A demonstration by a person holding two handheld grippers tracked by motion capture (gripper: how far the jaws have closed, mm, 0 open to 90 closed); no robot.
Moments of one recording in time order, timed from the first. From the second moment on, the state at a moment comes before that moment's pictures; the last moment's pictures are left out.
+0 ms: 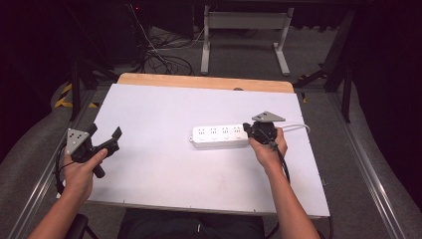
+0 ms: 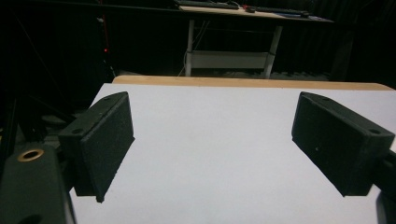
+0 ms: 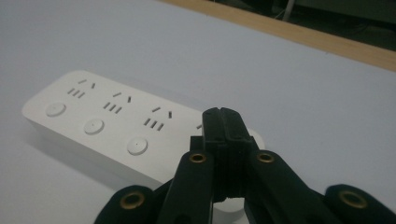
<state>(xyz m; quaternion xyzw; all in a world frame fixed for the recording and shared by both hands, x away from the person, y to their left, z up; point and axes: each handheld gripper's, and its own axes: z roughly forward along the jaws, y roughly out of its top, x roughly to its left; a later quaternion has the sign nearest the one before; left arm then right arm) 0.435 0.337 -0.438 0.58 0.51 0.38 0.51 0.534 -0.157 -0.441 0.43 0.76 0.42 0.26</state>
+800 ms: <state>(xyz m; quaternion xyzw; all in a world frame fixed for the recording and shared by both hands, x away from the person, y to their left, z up) 0.435 0.337 -0.438 0.57 0.52 0.38 0.51 0.466 -0.220 -0.431 0.39 0.64 0.59 0.31</state>
